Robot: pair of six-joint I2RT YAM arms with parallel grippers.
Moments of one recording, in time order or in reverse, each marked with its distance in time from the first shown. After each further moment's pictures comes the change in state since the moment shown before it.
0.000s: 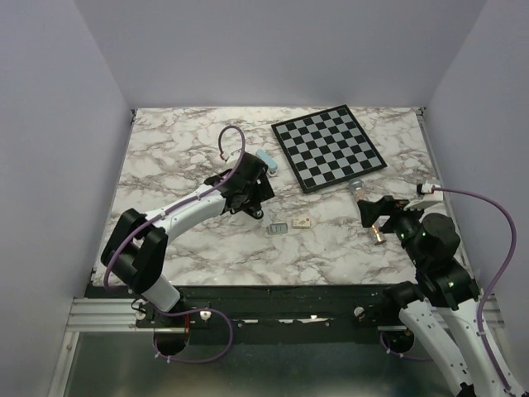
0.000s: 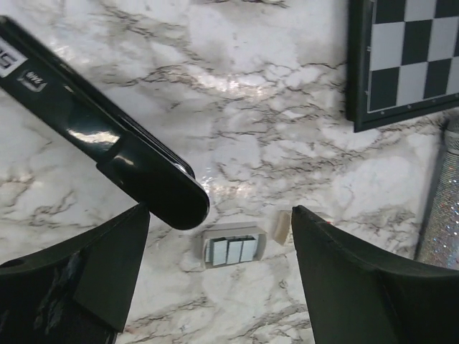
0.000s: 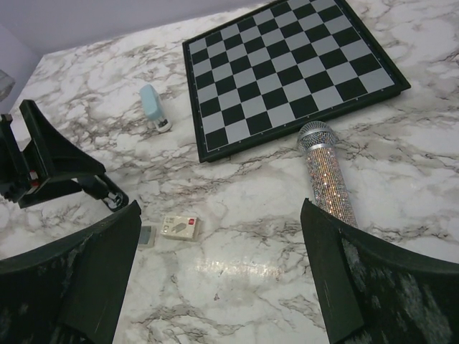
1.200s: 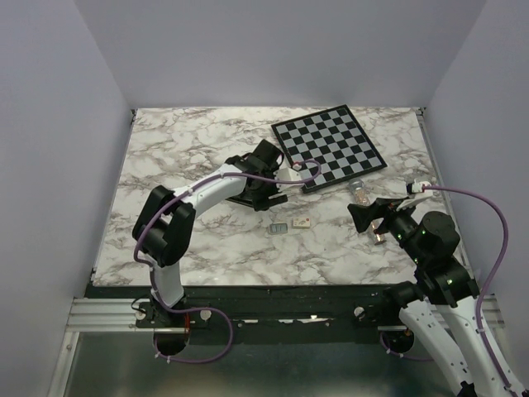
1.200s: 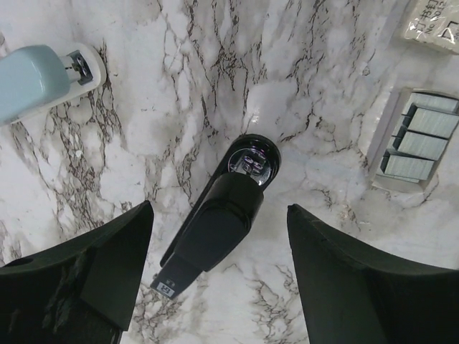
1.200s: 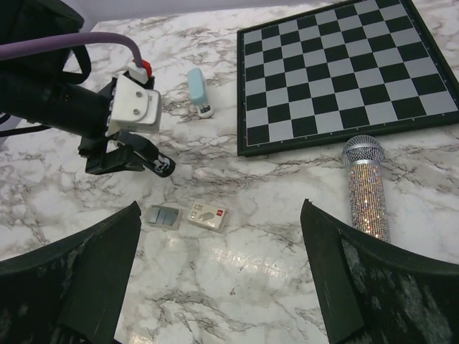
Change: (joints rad) left arm -0.008 0.256 0.304 -0.192 0.302 1.647; right arm 0.000 0.029 0.000 0.047 -0.195 -0.065
